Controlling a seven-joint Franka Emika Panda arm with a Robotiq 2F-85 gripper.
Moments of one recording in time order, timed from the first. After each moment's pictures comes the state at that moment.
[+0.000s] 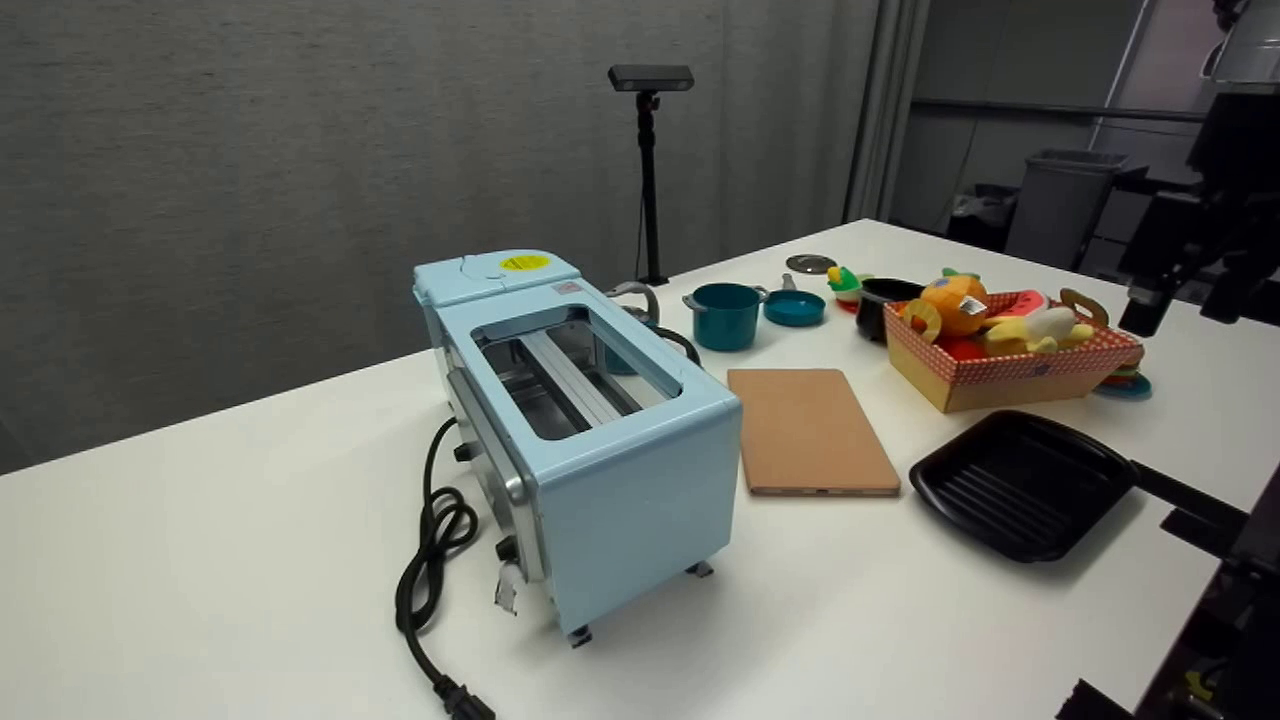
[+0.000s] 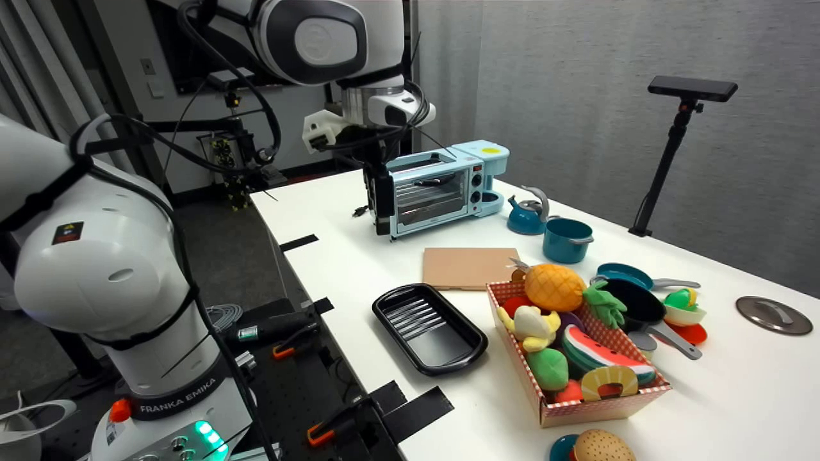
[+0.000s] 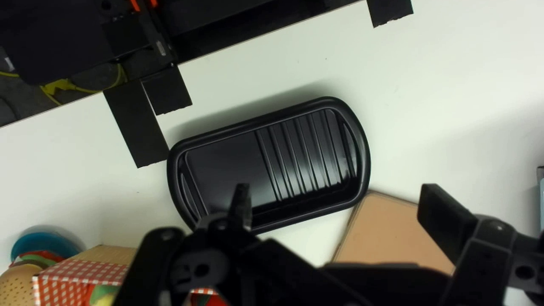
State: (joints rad) arm -0.05 -0.65 0.05 -2.72 0.08 2.07 0.29
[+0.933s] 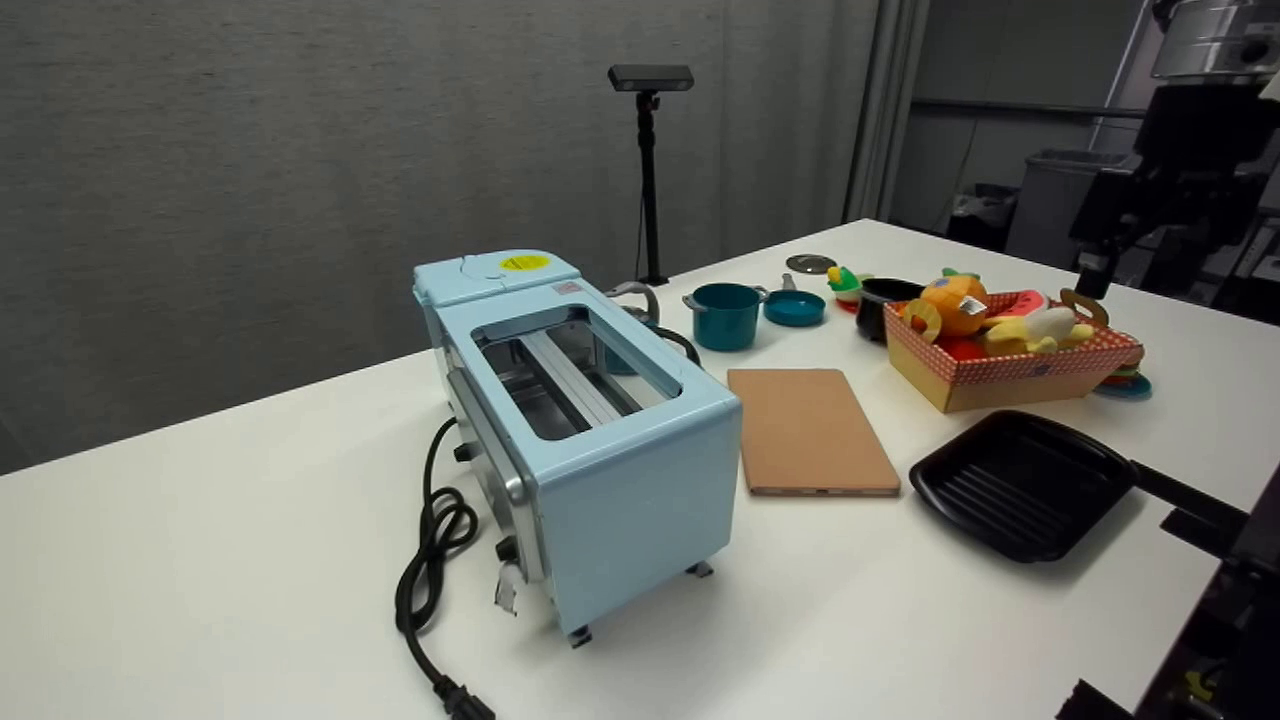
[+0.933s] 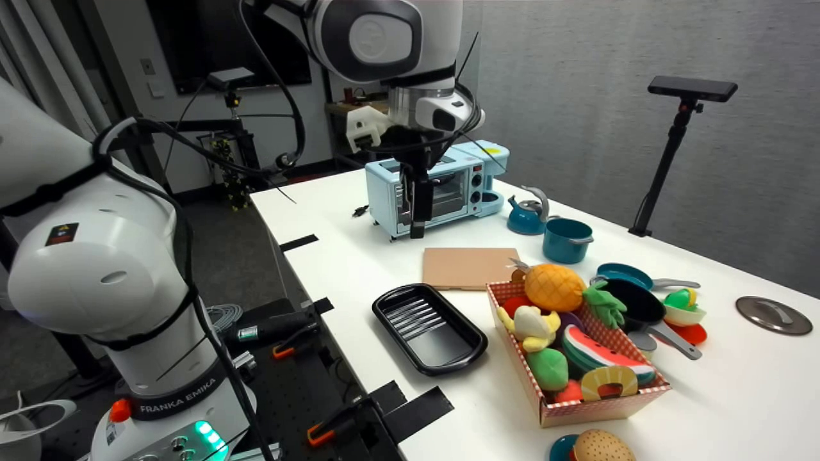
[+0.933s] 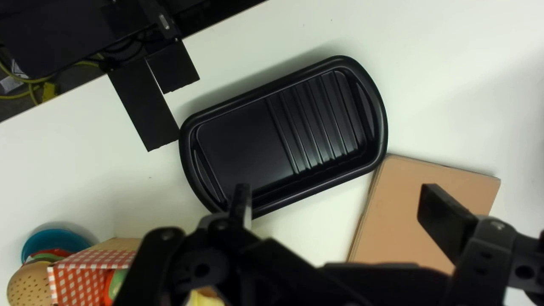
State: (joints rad) arm -0.09 -0.46 -0.04 -2.58 0.07 2.07 0.26
